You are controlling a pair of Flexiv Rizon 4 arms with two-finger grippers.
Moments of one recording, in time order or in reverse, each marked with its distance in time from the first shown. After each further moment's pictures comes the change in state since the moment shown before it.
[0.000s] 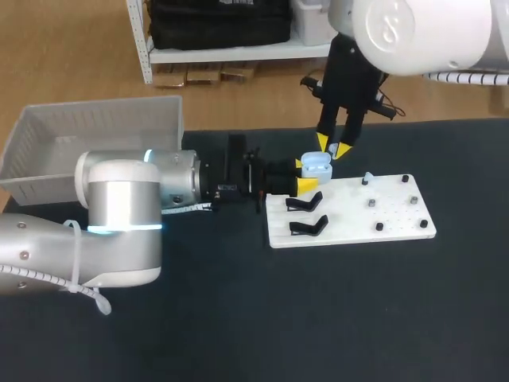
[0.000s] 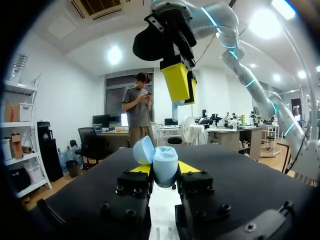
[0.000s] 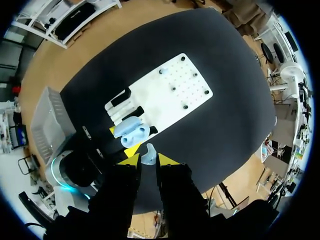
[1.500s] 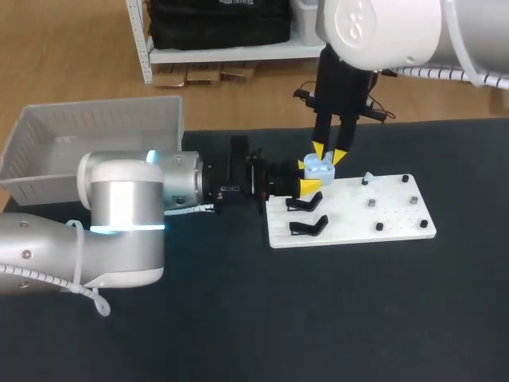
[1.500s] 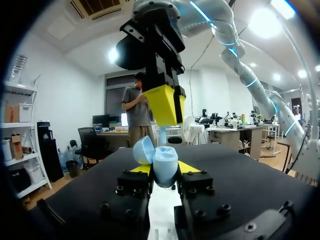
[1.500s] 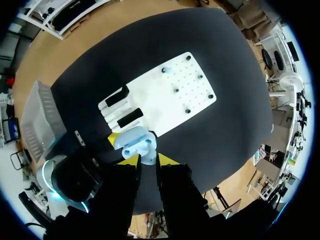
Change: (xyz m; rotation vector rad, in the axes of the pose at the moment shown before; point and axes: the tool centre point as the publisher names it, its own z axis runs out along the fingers) left arm 0.001 -0.002 0.004 -0.002 0.003 0.004; right arm -0.013 0.006 0.027 0.072 0.041 -0.045
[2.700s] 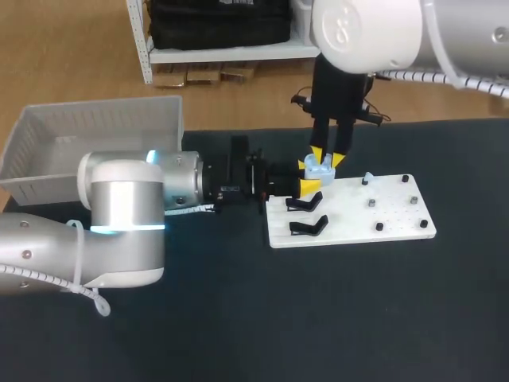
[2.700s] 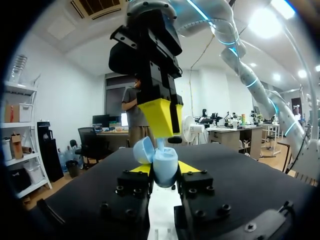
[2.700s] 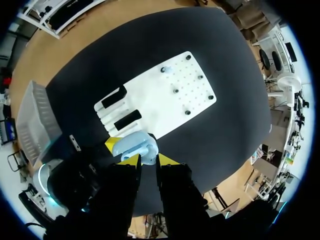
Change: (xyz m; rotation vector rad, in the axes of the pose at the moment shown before) left arm 0.000 0.000 0.000 0.000 0.000 0.000; right arm -0.004 0.001 0.012 0.039 0.002 0.002
